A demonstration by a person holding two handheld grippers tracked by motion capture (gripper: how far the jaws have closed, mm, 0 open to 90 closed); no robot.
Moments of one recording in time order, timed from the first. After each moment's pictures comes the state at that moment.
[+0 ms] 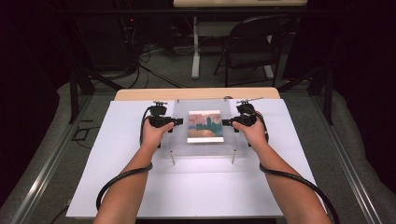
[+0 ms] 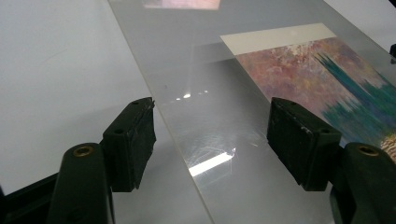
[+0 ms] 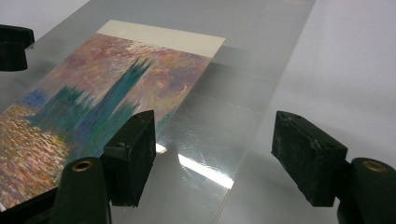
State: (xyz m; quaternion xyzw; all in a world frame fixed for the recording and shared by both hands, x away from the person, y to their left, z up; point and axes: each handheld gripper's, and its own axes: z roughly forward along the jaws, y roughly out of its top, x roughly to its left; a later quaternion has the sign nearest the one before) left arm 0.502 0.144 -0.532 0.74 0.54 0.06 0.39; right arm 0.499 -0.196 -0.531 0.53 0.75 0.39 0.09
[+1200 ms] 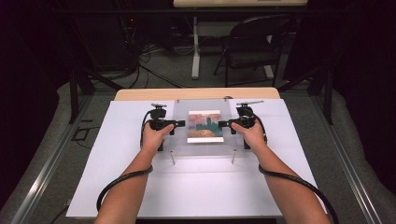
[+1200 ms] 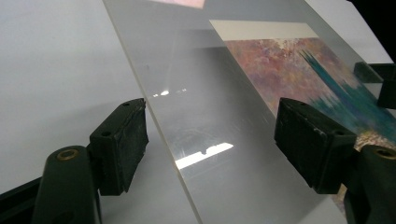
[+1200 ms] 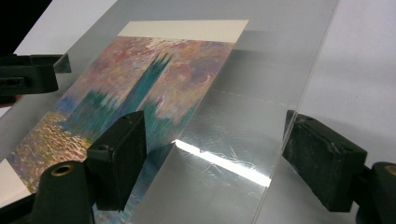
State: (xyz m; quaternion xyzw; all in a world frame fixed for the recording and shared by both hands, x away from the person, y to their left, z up) left arm 0.497 0.146 -0.544 0.72 0.56 0.00 0.42; right arm 0.497 -0.193 -0.543 0.55 0.72 0.42 0.02
